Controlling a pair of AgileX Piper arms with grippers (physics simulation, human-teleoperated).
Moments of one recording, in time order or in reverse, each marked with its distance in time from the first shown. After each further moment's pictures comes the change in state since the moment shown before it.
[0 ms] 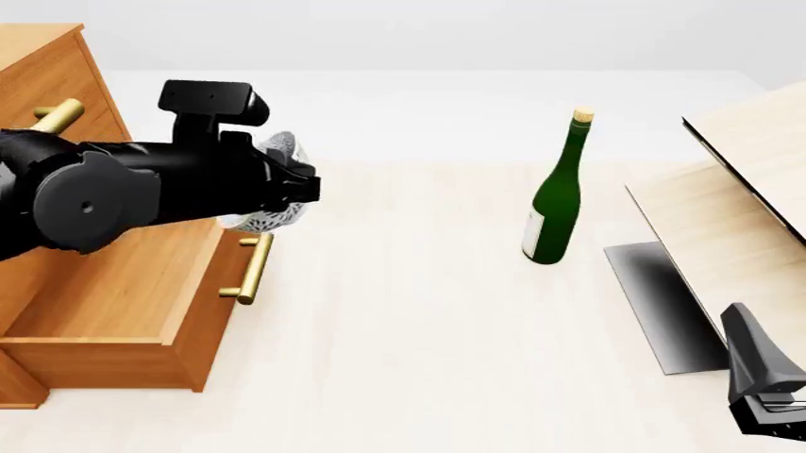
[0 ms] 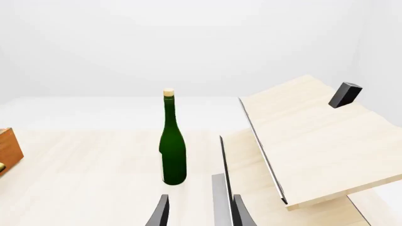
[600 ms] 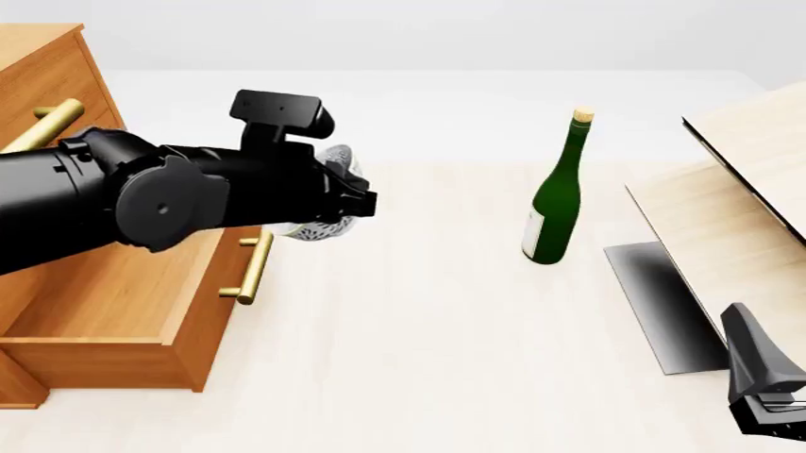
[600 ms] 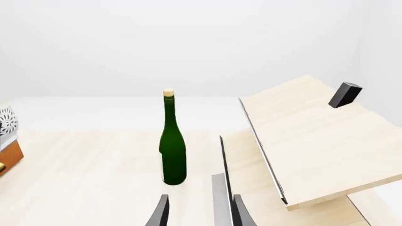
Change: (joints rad) left arm -0.119 0.111 -0.070 -0.007 -0.015; right arm 0.000 0.000 0.000 0.000 0.000
